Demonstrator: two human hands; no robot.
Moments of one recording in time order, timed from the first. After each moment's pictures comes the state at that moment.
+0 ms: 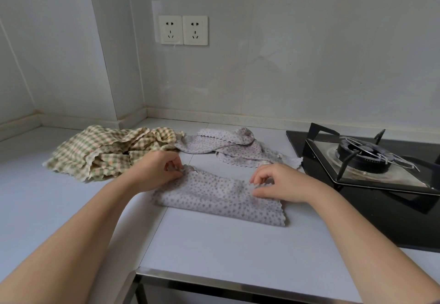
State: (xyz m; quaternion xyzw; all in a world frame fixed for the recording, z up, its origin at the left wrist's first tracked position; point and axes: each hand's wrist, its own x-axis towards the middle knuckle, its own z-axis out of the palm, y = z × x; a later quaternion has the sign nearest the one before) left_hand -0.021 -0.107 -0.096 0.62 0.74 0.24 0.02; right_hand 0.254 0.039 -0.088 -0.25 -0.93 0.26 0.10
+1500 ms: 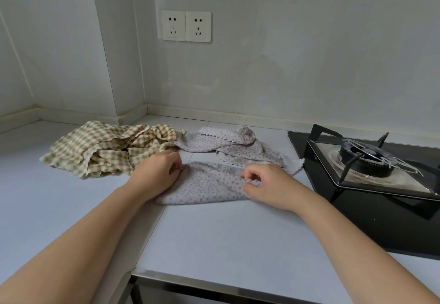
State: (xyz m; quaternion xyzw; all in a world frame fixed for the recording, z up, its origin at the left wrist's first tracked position) left_hand -0.017 -0.099 -0.121 0.61 0.74 0.26 -0.12; right_hand 0.237 0.021 -0.097 -0.25 -0.93 0.21 0.15
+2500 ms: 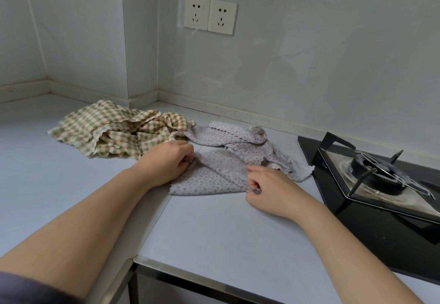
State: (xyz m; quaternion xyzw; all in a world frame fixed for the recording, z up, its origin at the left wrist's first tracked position) left_hand -0.024 -0.099 -0.123 0.67 0.70 0.22 -0.15; right_hand 0.223 0.015 -0.096 -0.24 -0.96 0.08 0.09
